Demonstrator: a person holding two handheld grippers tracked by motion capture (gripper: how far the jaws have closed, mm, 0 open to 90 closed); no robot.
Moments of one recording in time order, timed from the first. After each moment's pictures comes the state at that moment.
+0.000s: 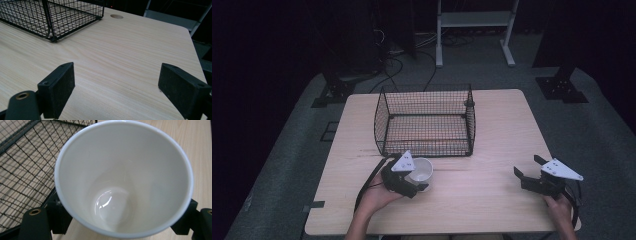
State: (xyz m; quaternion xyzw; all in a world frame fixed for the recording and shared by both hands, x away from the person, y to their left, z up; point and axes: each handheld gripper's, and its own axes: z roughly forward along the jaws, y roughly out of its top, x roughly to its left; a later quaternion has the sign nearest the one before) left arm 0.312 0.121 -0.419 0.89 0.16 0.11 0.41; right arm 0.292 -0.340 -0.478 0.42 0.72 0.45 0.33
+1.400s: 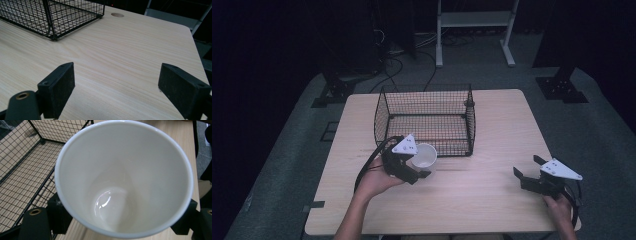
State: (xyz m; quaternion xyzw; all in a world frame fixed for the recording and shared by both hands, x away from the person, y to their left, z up) left arm 0.329 0.113 -0.367 0.90 0.12 0.10 0.40; right arm 0.293 -0.340 -0.479 0.42 0.72 0.44 0.33
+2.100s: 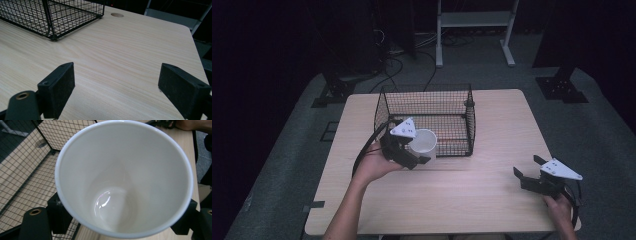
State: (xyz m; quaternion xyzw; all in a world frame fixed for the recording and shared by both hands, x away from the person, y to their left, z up) left arm 0.357 0.114 -0.328 0.90 0.12 0.10 0.41; right arm 0.292 -0.340 -0.479 0.42 0.72 0.44 0.33
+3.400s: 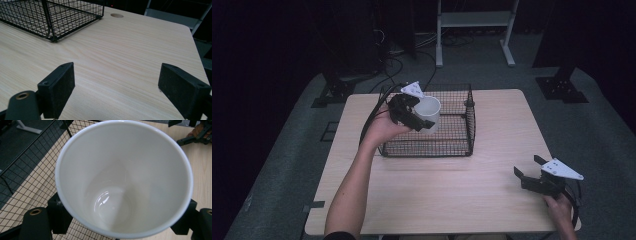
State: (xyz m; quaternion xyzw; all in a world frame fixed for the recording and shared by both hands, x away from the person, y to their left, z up) left arm 0.440 0.096 -0.295 0.90 0.15 0.12 0.39; right arm 0.293 -0.341 -0.479 0.42 0.72 0.45 0.33
